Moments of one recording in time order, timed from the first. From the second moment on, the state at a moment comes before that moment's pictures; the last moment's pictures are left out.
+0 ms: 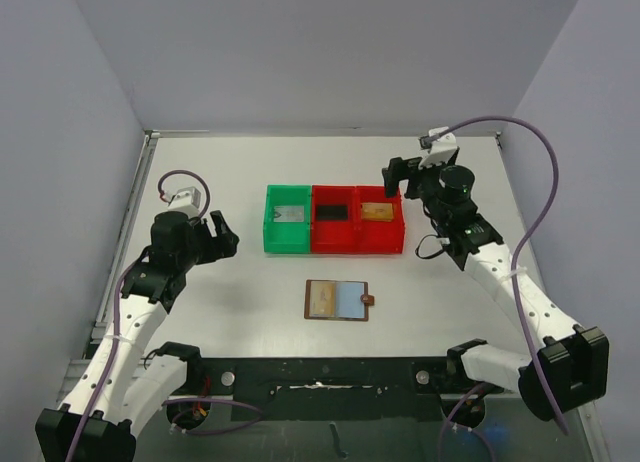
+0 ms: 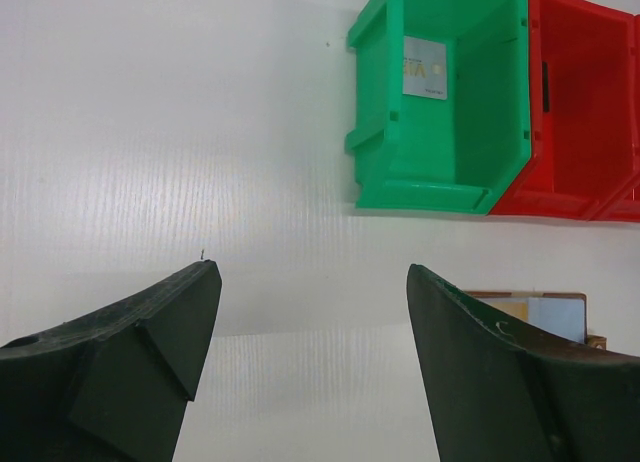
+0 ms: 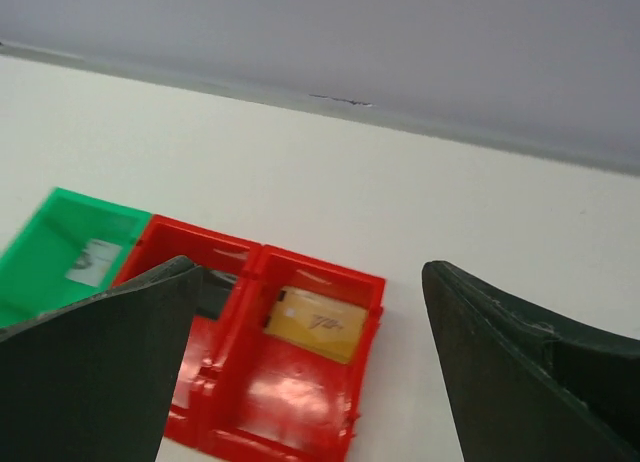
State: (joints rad) left arm -0.20 0.83 0.70 -0.45 0.02 -0.41; right arm 0.34 1.19 0.95 0.09 0.05 -0.07
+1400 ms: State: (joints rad) left arm -0.59 0.67 0.27 0.00 0.15 -0.94; right arm 0.83 1.23 0.59 -0.10 0.09 0.98
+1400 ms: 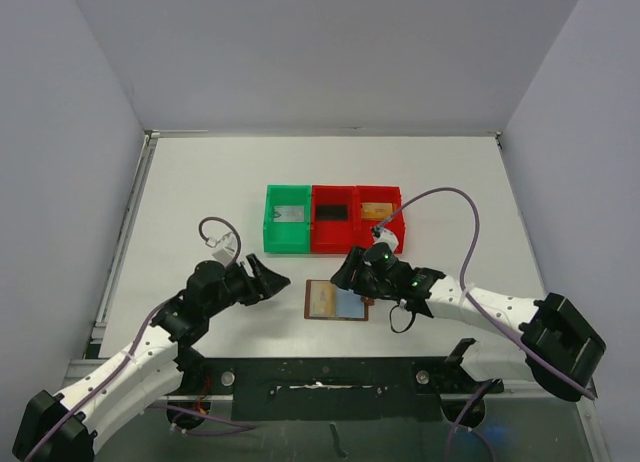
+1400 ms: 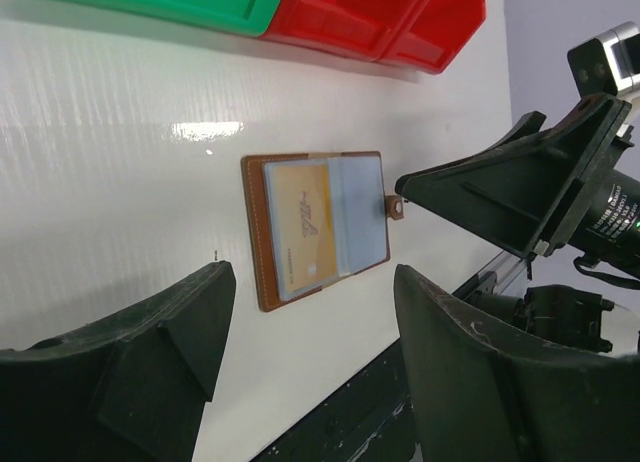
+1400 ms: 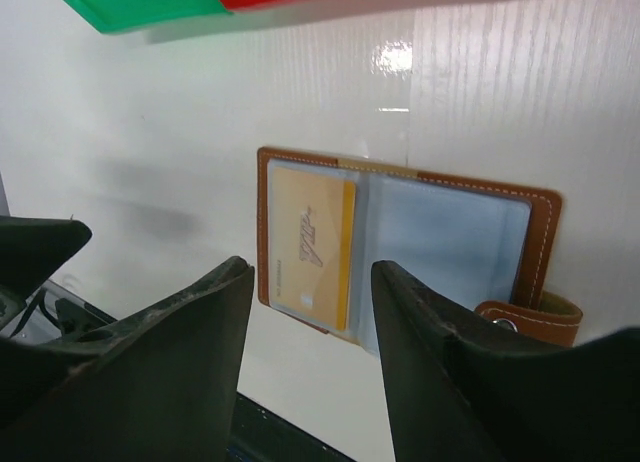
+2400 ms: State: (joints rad) left arm -0.74 1.01 0.26 0.17 0.16 -0.93; right arm 0.88 1.45 0.62 -0.04 0.05 1.03
